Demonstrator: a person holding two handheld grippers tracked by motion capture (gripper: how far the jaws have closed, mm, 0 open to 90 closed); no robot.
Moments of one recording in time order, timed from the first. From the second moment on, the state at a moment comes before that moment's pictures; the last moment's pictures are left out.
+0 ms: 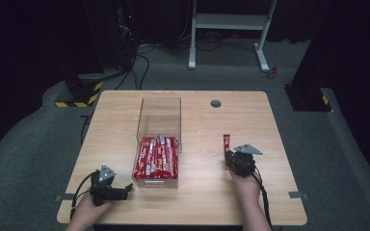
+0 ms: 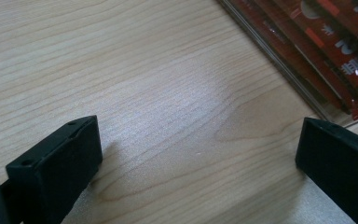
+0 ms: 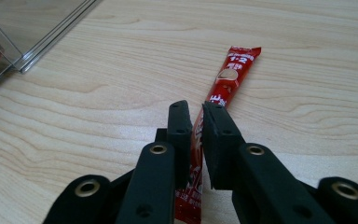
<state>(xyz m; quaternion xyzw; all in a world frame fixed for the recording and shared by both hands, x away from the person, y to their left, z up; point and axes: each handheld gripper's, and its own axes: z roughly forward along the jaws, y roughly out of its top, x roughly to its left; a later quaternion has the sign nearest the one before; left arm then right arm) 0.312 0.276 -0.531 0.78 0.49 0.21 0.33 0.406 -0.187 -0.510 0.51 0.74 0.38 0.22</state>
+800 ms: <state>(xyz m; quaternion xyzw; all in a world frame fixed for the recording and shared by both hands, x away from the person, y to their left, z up) 0.312 0.276 -0.531 0.78 0.49 0.20 0.33 0.384 -0.163 -0.486 0.46 0.74 0.42 0.24</state>
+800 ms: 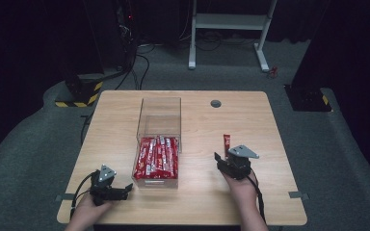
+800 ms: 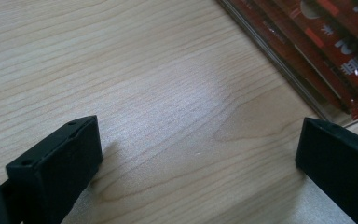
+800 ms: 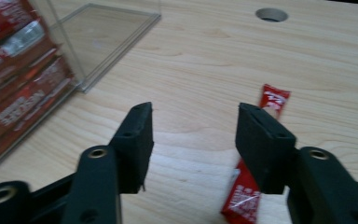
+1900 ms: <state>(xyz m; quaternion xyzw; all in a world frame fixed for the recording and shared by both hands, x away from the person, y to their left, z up) 0.313 0.275 -0.531 0.79 0.48 0.20 0.33 0.340 -0.102 -0.526 0.42 0.82 0.34 0.18</state>
